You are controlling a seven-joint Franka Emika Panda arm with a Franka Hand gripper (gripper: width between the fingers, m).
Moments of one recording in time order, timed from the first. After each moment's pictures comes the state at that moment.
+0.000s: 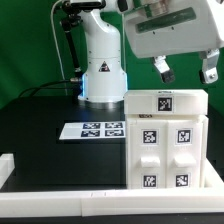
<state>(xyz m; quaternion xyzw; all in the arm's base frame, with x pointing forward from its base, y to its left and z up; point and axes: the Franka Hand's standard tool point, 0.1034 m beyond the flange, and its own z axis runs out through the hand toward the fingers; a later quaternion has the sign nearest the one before) 0.615 0.103 0.184 -0.85 0.50 0.05 0.14</state>
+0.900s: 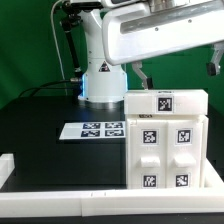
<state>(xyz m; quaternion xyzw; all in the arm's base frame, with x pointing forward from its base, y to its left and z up) 0.618 0.093 0.186 -0.99 0.02 -0.03 0.10</state>
